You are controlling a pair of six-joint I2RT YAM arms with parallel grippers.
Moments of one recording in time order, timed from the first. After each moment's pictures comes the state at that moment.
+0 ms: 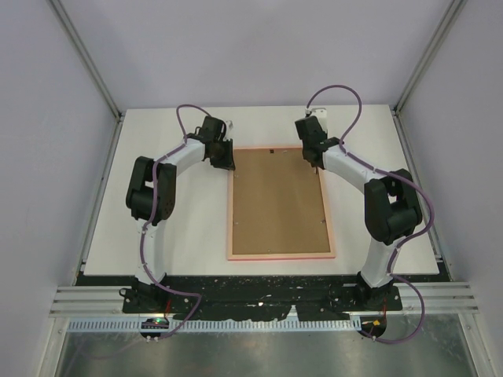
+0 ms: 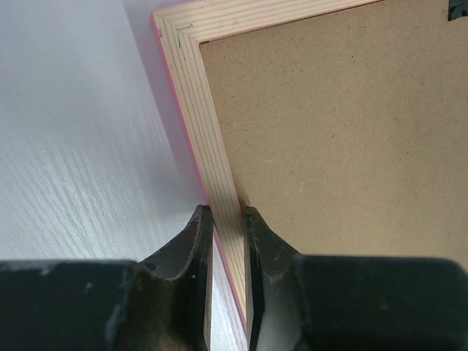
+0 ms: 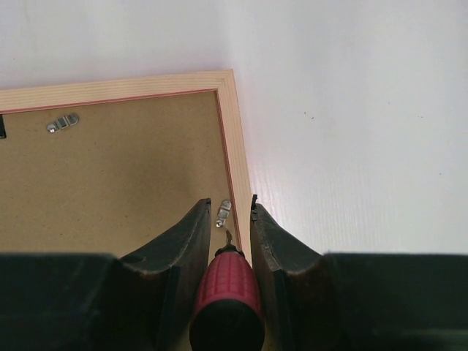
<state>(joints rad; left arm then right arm) -0.34 2.15 1.61 -0.43 0.21 -0.26 0.40 1.85 1.37 -0.33 0.53 0.25</state>
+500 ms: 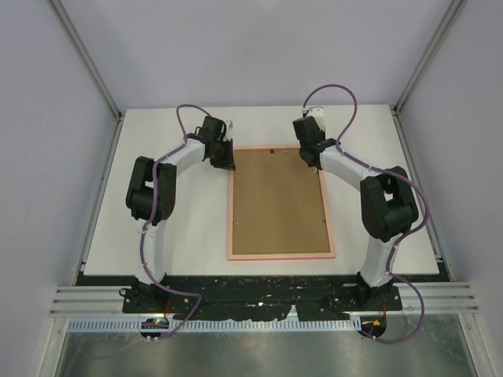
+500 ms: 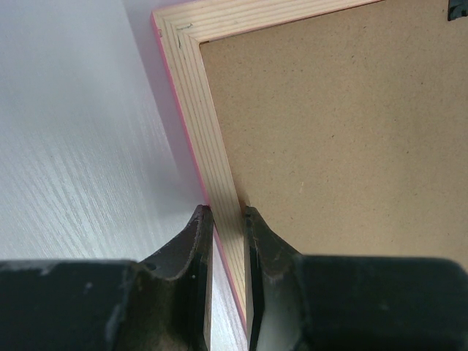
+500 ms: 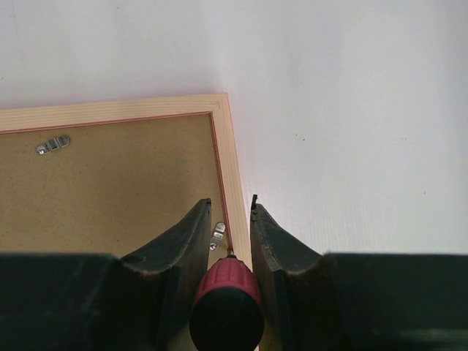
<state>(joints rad) -0.34 2.15 1.61 -0.42 0.21 -0.26 0.40 1.88 1.37 -0.26 0.59 0.19</state>
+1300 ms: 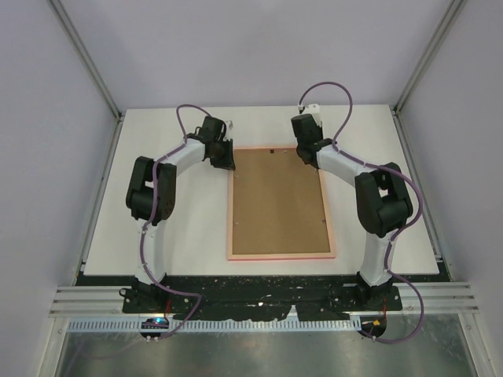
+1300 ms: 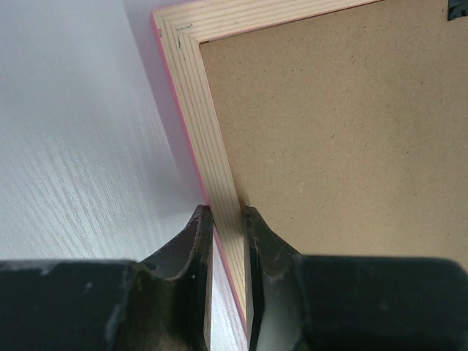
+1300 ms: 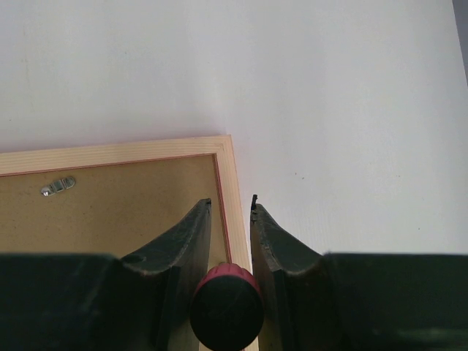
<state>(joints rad) -0.34 2.15 1.61 -0.42 0.21 -0.26 0.40 1.94 1.40 -0.13 0.62 0.10</state>
